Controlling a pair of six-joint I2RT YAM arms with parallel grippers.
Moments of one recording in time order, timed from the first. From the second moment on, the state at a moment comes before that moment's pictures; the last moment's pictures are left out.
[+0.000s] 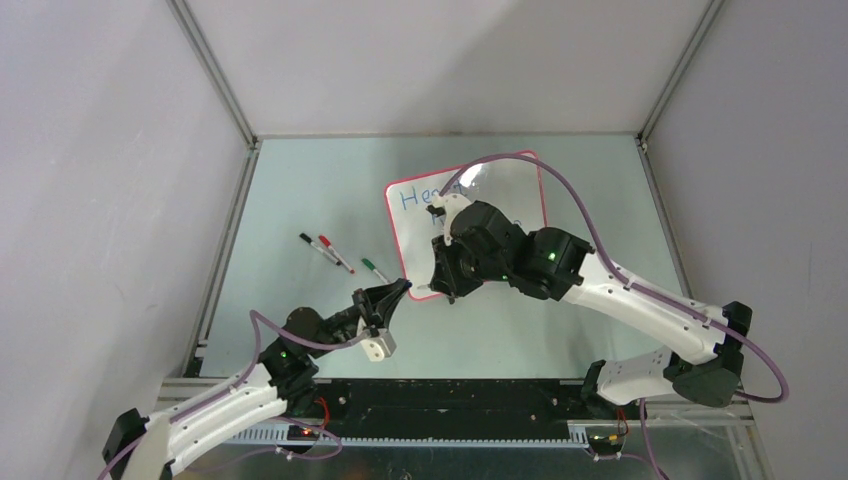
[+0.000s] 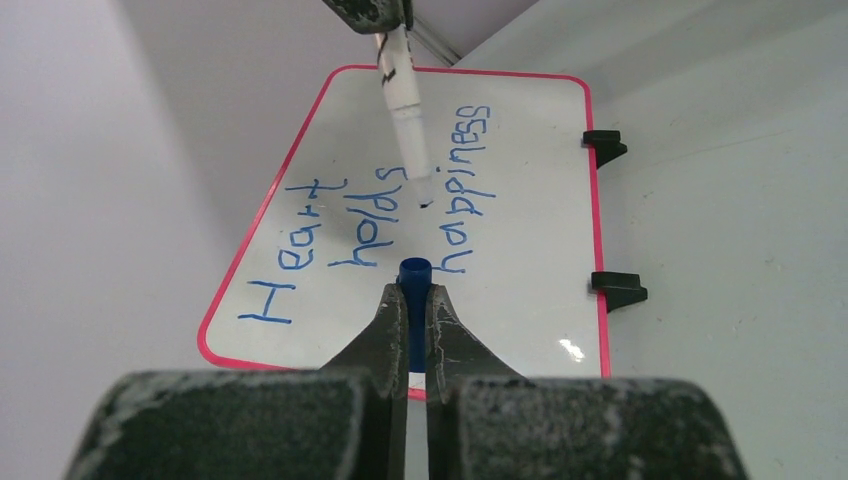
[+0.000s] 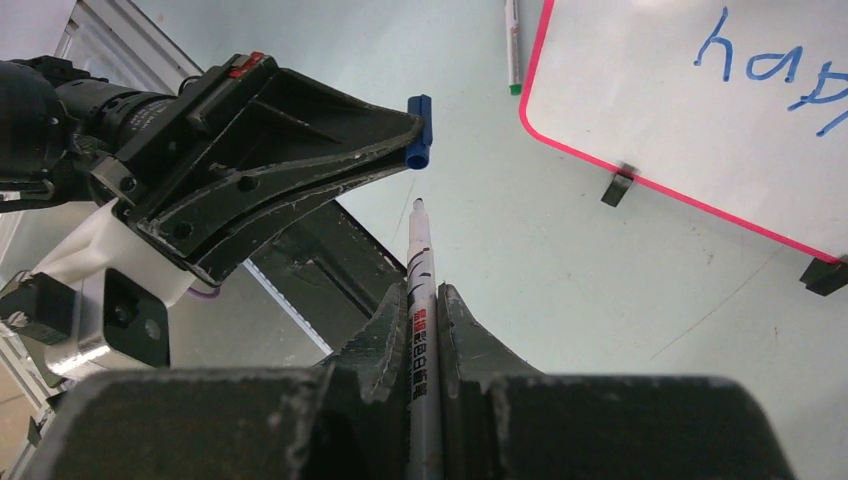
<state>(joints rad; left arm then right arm) -0.86 0.46 0.10 0.45 0.25 0.84 1.08 1.34 1.46 -0.83 0.03 0.48</state>
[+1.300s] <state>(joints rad) -0.86 0.46 0.10 0.46 0.27 0.84 1.06 1.38 1.46 -0.77 -0.01 0.48</state>
